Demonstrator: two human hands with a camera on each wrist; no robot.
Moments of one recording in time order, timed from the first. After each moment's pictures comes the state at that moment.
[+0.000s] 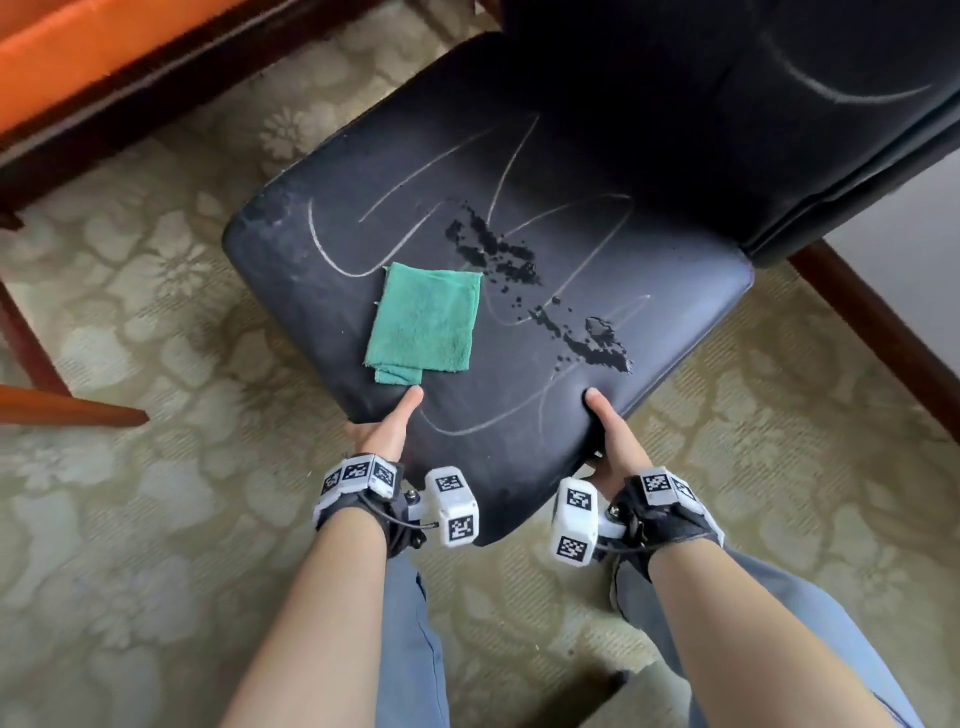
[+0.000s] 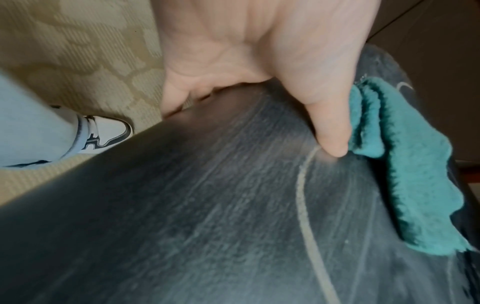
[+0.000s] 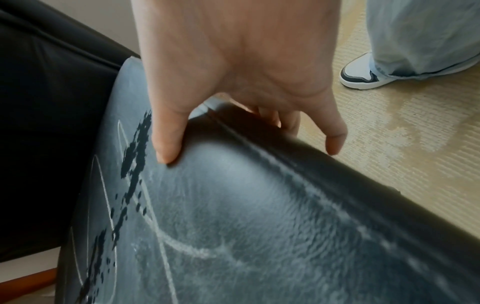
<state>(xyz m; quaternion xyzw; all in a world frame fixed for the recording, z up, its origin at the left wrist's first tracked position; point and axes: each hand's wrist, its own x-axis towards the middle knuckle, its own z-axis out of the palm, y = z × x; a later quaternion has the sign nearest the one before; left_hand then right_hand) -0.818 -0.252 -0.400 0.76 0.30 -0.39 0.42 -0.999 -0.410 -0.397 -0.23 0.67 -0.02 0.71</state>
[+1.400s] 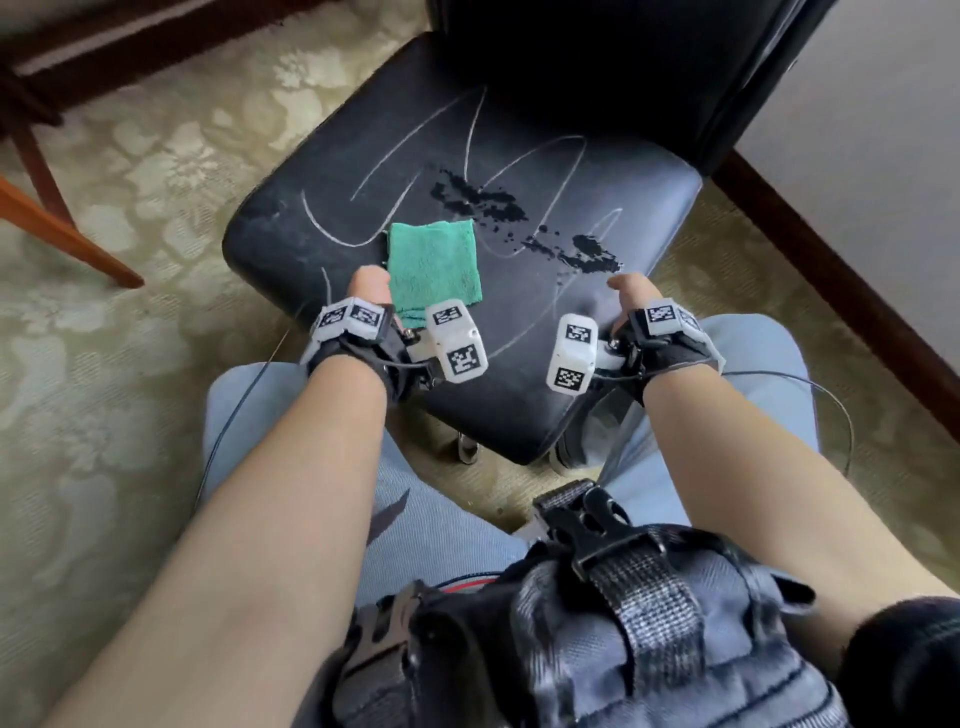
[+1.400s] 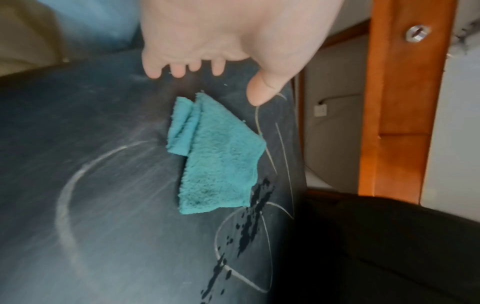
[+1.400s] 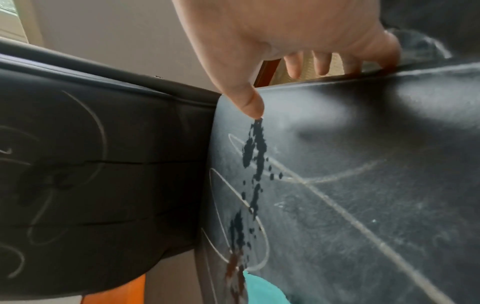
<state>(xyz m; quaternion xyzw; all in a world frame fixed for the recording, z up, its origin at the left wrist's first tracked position) -1.036 -0.192 -0.332 0.77 0.11 -0.38 0.49 -1.213 -0.395 -0.367 -0.47 0.62 -0.03 0.63</state>
